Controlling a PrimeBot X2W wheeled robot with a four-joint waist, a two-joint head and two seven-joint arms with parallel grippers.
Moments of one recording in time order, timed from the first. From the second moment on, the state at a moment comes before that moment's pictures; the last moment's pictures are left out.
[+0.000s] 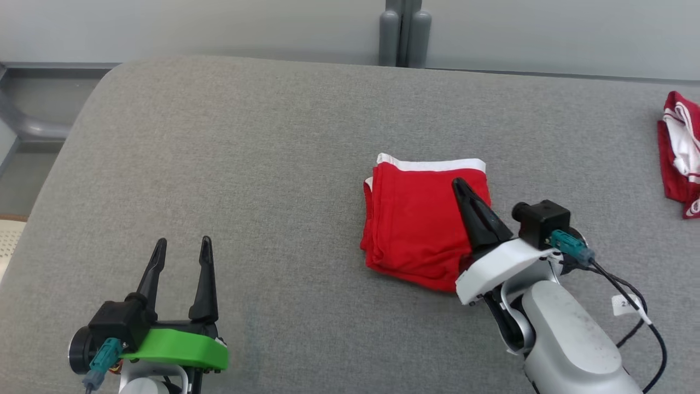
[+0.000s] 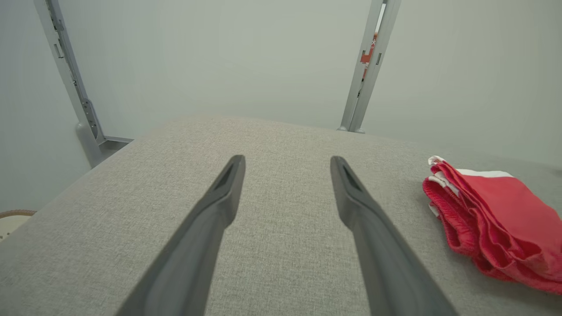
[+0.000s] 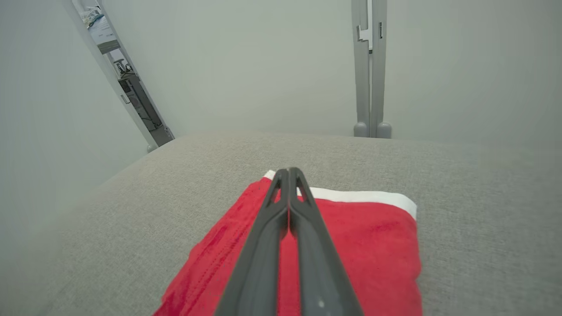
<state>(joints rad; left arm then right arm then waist) -0.07 0.05 -0.03 0.20 -0.23 -0.13 -0.26 -0.41 -0.06 0.30 0.48 0.32 0.13 -0.26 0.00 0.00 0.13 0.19</state>
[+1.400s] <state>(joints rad) 0.09 0.06 0.13 0.14 -0.11 -0.13 -0.26 0.02 -0.08 0.04 0.16 0.17 0.13 -0.26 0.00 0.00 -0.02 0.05</state>
